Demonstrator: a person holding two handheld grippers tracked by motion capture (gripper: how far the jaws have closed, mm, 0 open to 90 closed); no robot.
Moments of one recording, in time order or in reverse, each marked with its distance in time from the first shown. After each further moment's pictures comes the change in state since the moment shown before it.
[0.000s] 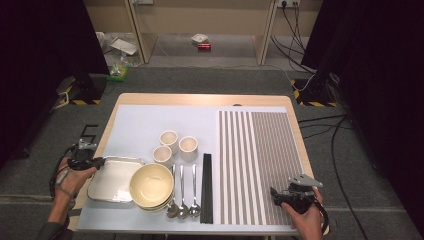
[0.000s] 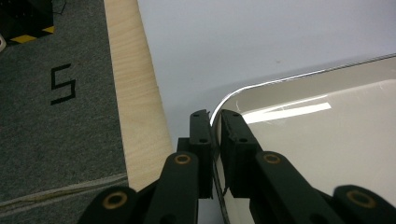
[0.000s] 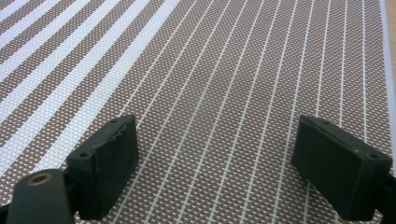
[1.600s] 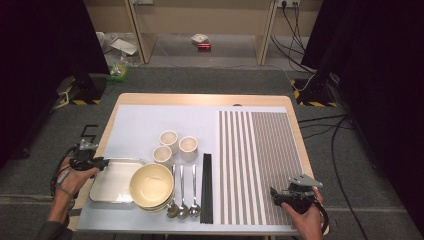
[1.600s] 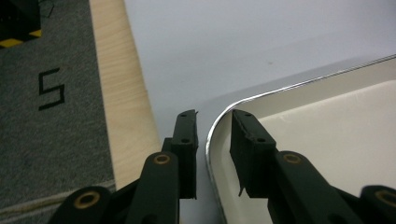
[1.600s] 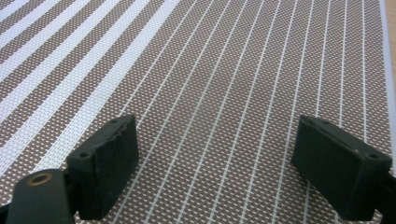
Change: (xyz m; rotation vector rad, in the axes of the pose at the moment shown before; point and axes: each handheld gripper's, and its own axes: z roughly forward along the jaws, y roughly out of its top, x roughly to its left) left arm -0.001 -0.002 0.009 -0.019 -0.065 0.015; right arm 0.000 0.000 0.000 0.000 0.000 0.000
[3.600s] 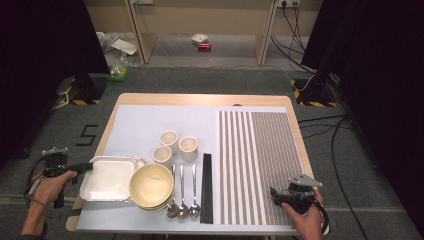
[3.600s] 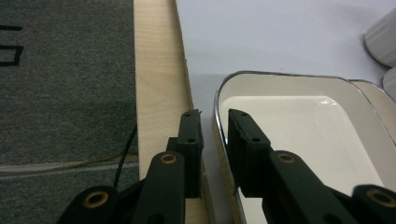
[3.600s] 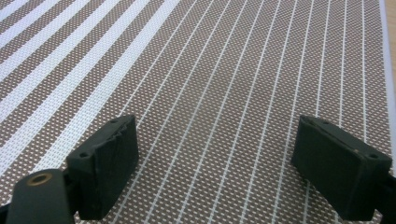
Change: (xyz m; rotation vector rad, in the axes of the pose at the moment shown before) left arm 0.048 -0.032 -0.034 -0.056 -0.125 -0.311; right arm 0.000 0.000 0.000 0.000 -0.001 -0.002
